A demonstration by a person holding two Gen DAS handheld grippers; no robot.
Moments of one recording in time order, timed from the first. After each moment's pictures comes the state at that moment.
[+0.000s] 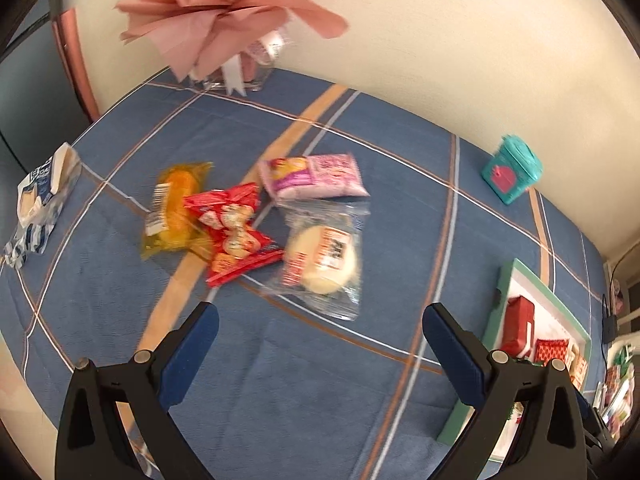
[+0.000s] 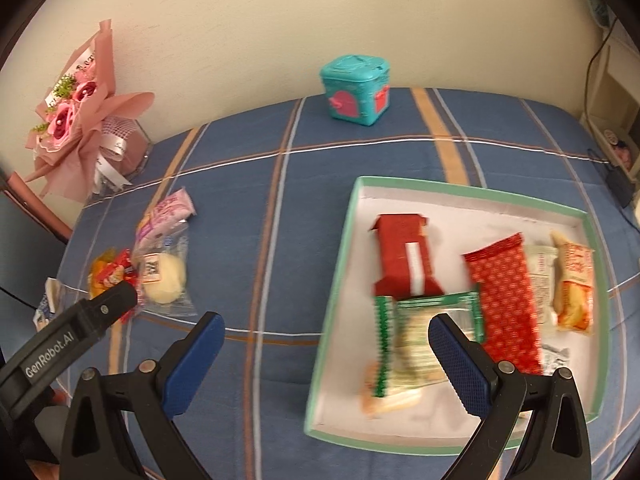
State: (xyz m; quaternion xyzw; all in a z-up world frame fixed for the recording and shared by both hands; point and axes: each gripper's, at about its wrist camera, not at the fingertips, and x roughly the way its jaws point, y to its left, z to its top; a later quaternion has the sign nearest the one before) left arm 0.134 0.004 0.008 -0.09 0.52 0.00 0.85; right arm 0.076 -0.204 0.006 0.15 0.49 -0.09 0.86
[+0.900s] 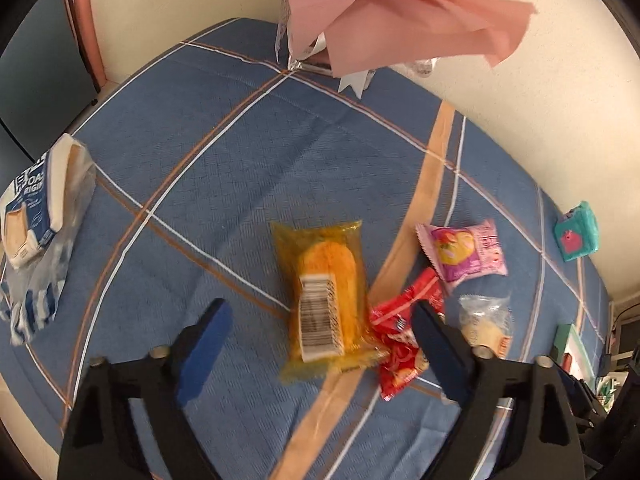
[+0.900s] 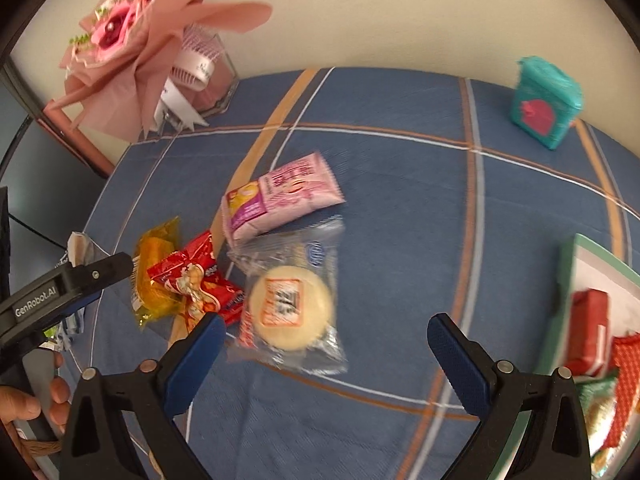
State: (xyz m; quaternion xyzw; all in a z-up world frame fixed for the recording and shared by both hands) left arm 0.235 0.159 -0.031 -0.13 0.57 0.00 0.81; right arm 0.194 -0.074 -0.031 0.09 0.55 0.04 0.83
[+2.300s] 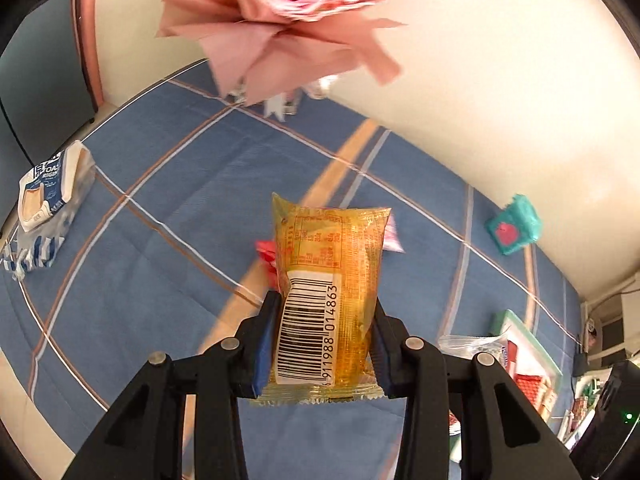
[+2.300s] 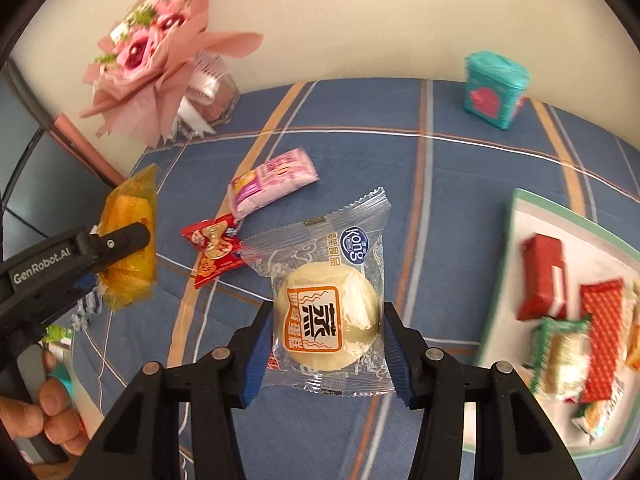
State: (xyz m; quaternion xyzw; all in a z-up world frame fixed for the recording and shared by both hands) left arm 0.162 0.069 0.049 -0.15 0.51 -0.02 0.85; right arm 0.111 -0.125 0.009 0.13 0.52 0.02 0.84
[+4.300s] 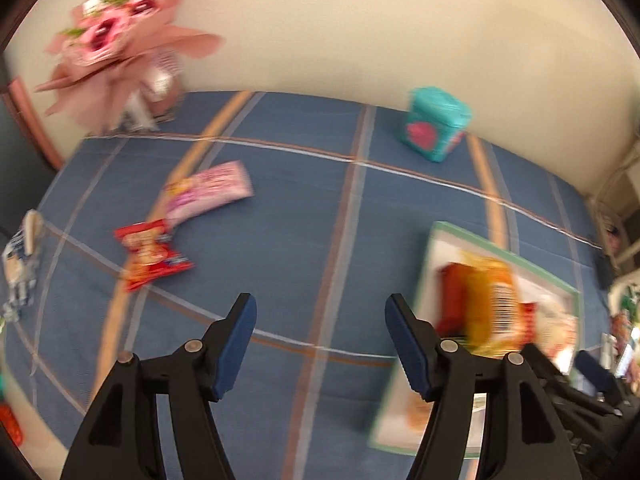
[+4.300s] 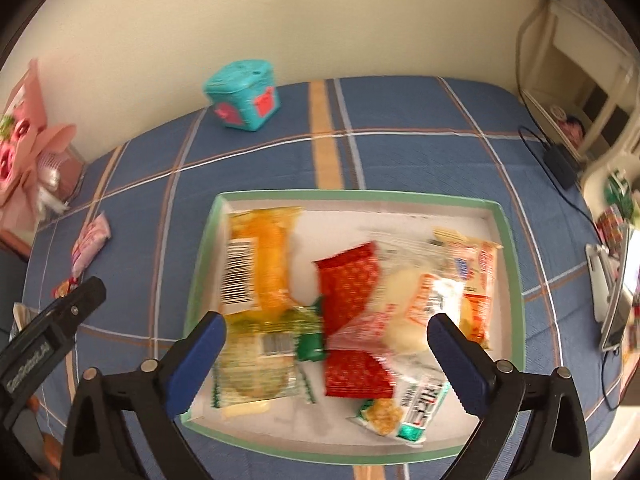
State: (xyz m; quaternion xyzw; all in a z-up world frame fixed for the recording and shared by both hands) left arm 0.131 -0.104 0.030 0.00 0.52 -0.06 0.85; right arm 0.055 -0.303 0.018 0.14 0.52 -0.16 0.83
